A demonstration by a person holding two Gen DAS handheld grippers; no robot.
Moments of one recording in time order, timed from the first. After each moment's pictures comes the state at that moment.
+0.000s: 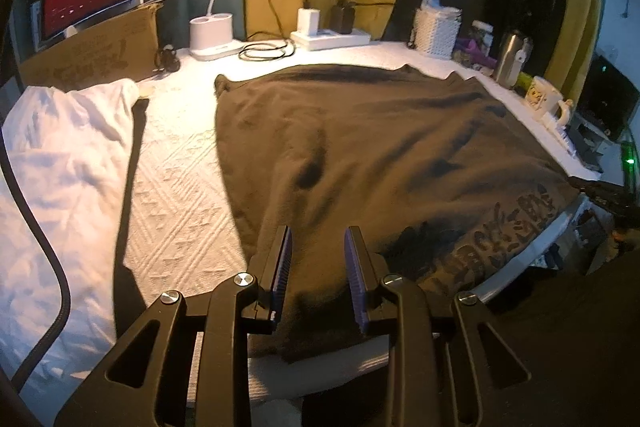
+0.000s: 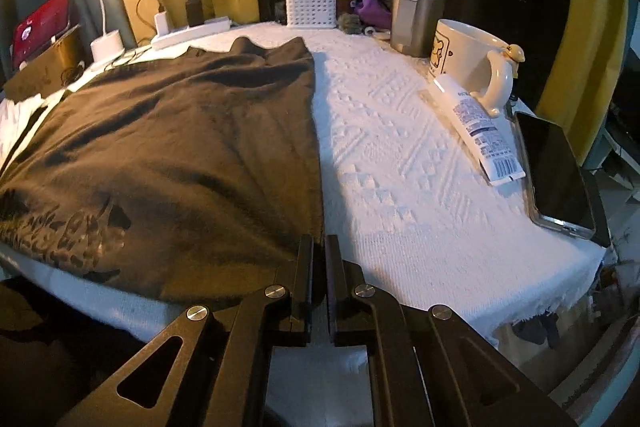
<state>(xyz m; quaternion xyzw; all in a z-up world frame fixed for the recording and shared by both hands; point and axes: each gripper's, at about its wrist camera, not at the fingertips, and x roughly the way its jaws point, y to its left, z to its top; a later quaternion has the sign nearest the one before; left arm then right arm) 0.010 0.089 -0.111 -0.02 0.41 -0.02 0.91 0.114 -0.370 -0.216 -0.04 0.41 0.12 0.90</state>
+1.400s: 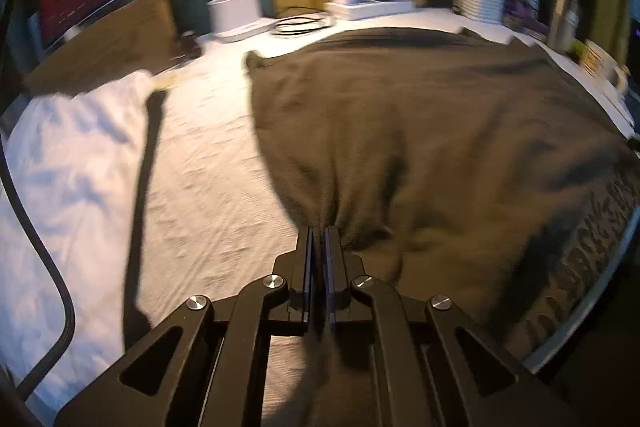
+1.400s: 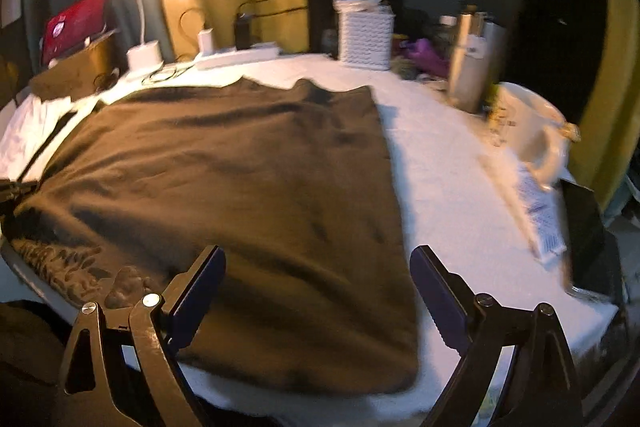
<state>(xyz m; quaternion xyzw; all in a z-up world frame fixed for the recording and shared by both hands) 0.054 0.114 -0.151 0.04 0.43 0.05 0.90 0.141 -0.306 -0.196 -0.06 0.37 0.18 0.91</state>
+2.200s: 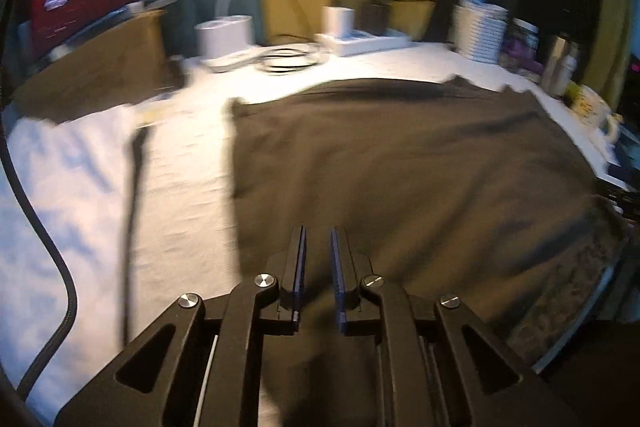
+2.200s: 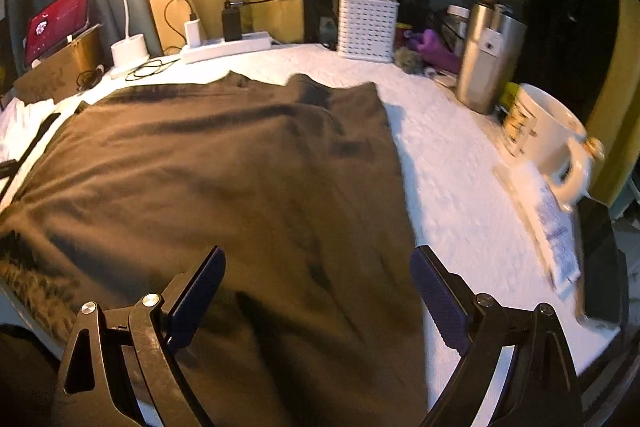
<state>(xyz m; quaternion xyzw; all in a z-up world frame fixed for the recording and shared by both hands) 0.093 0.089 -0.120 0.01 0.41 0.01 0.91 0.180 -0.290 -0.192 -0.05 0.39 0.18 0.90</state>
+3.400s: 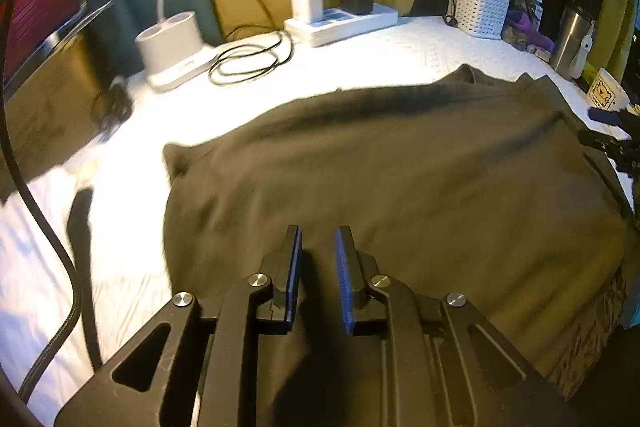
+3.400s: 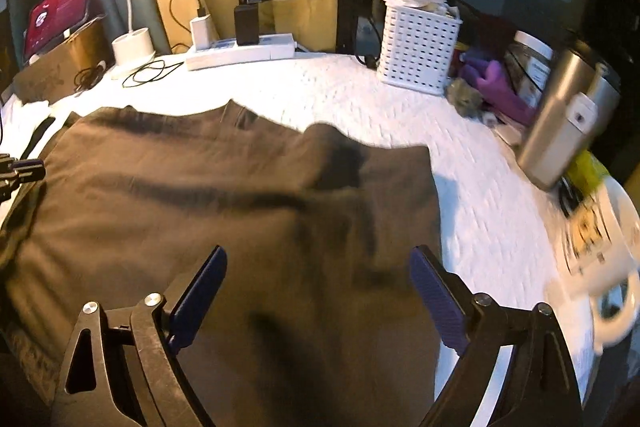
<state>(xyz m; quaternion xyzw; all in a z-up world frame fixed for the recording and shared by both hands) 0.195 0.071 -0.132 0.05 0.46 -0.01 0.89 0.299 -0.253 -0.185 -0.08 0.40 0.23 0.88</state>
